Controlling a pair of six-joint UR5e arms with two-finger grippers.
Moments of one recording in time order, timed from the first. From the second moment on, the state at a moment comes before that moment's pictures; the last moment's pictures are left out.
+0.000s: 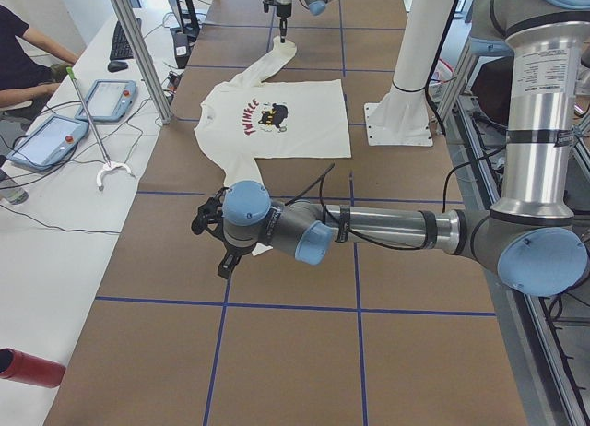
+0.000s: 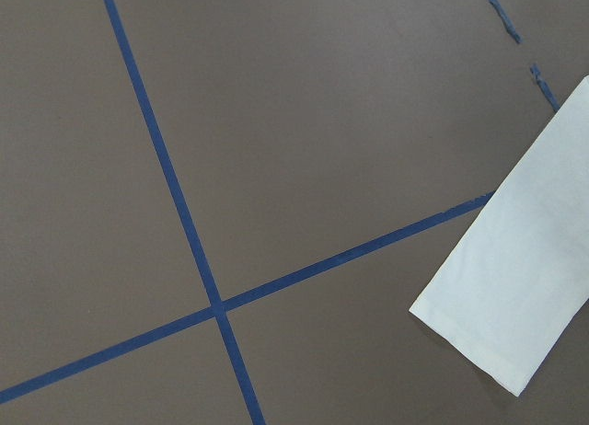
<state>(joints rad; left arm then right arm) -1.56 -1.56 -1.63 -1.93 -2.48 0.07 1.04 -1.45 1.63 -1.05 2.29 0.75</state>
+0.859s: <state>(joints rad) -1.56 -1.57 -1.60 -1.93 -2.48 0.07 1.02 -0.70 1.31 -1.06 2.32 1.18</state>
